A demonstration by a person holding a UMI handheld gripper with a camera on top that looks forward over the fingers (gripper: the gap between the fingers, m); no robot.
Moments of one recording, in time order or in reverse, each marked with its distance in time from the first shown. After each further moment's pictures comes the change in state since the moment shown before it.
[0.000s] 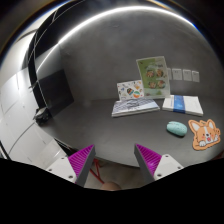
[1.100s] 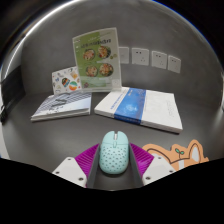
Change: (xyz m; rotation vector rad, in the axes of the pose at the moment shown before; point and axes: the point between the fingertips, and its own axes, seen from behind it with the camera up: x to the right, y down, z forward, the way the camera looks) arm 0.335 -0.032 0.147 -0.121 0.346 -0.023
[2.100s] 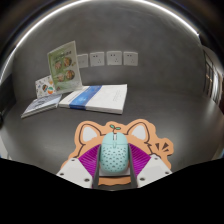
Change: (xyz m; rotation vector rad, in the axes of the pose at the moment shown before) arm 0.163 0.060 -0.095 0.039 0.126 0.092
